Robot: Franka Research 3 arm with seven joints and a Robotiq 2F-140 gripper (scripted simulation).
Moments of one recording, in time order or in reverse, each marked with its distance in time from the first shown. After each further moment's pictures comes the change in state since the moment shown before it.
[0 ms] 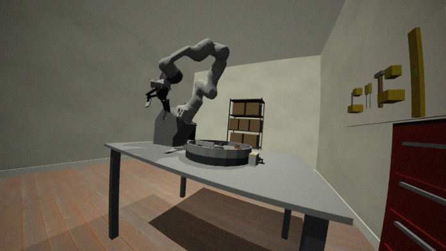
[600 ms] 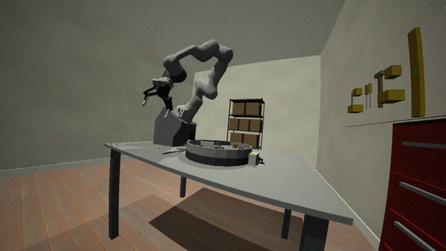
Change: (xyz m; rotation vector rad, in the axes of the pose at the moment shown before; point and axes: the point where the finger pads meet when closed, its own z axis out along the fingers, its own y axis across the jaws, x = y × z) arm -0.017 -0.026 0.009 0.050 0.074 0.242
